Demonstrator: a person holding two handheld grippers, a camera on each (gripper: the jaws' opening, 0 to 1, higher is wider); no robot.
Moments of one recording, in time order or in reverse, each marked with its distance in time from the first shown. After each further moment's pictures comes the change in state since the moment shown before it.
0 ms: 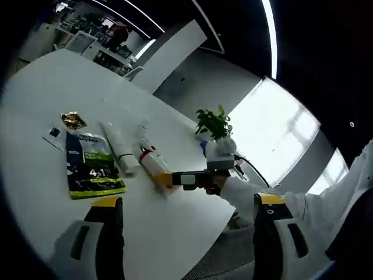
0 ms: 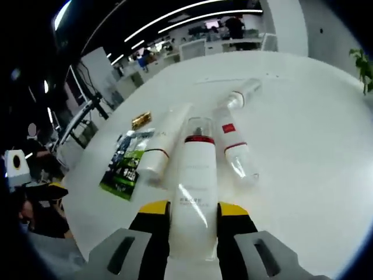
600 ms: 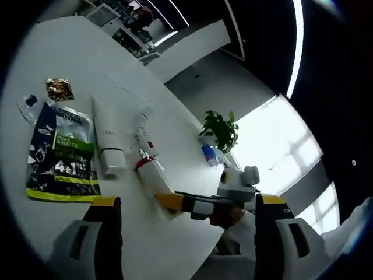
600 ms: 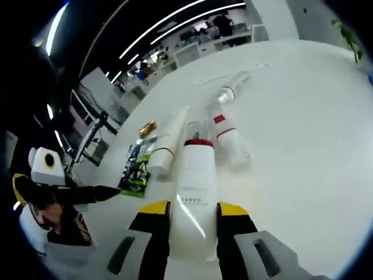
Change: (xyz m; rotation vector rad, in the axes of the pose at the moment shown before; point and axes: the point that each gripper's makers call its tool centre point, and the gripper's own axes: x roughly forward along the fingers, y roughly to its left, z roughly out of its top) left arm 0.090 0.001 0.001 -0.228 0.019 -0.007; right arm -0.022 0.004 -0.014 0.168 -0.033 0.115
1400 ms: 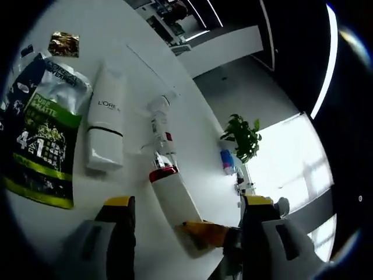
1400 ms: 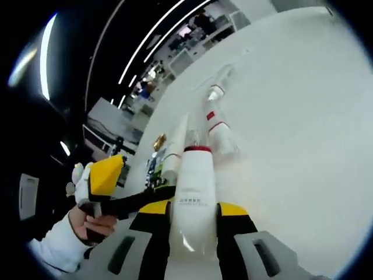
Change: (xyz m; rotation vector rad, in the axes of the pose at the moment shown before) left arm 0.068 0.036 -0.008 -0.176 -0.015 0.128; right arm -0.021 0.005 -0.004 0.232 -0.028 0.164
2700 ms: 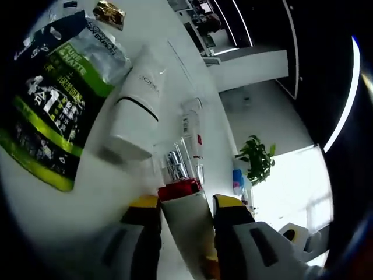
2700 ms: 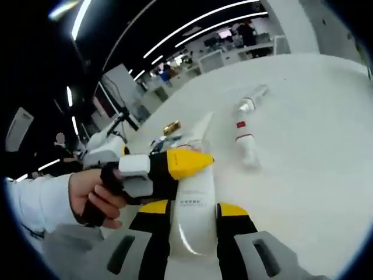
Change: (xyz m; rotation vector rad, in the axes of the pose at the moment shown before) left arm 0.013 0.030 -0.005 -0.191 -0.103 0.090; right arm 0.003 0.015 -0.005 -0.391 0.017 -0.050
